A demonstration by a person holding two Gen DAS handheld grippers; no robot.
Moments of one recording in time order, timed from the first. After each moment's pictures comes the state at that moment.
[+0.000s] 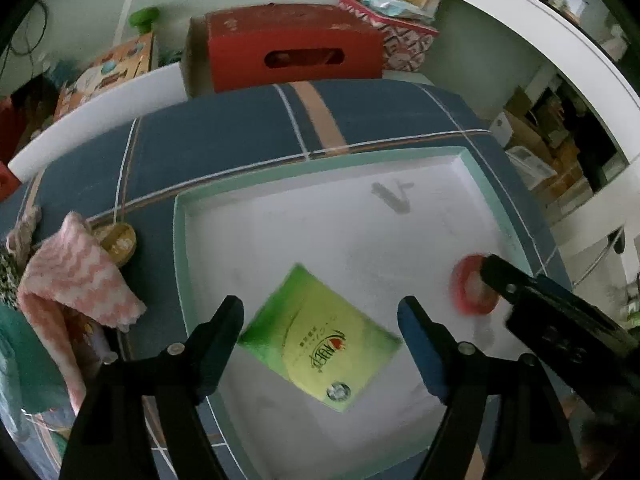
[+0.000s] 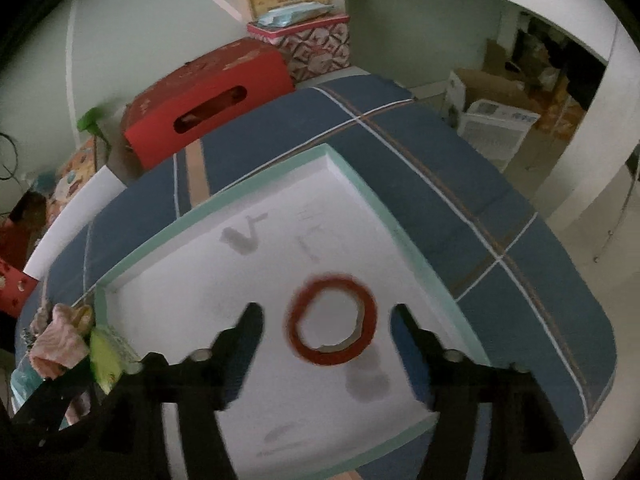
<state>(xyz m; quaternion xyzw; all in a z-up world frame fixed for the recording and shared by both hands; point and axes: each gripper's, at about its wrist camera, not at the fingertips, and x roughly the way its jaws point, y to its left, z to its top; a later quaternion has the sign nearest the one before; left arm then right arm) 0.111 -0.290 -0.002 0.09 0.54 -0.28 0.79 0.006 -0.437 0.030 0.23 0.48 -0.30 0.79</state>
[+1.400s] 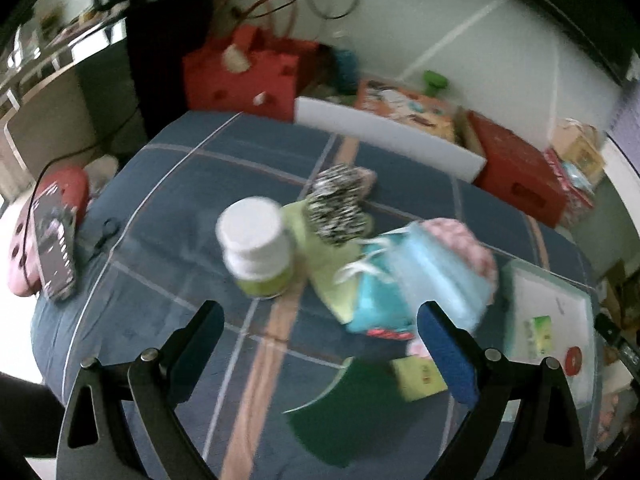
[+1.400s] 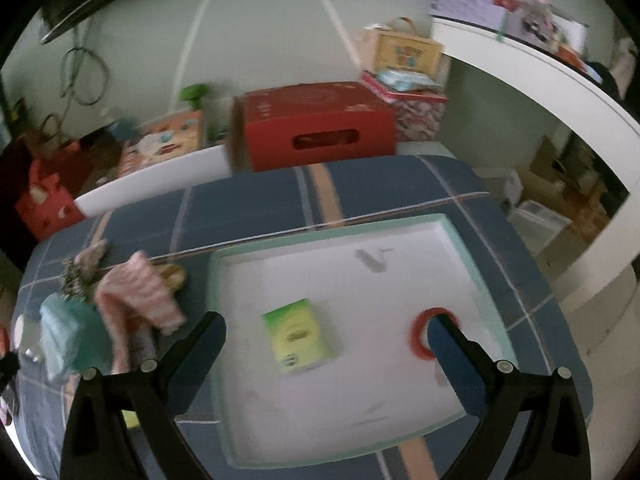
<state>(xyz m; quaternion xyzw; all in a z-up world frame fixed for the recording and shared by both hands) 0.094 0.037 0.055 -0.07 0.47 0.00 0.88 0.034 -0.298 0.093 0.09 0.44 -0.20 0.87</state>
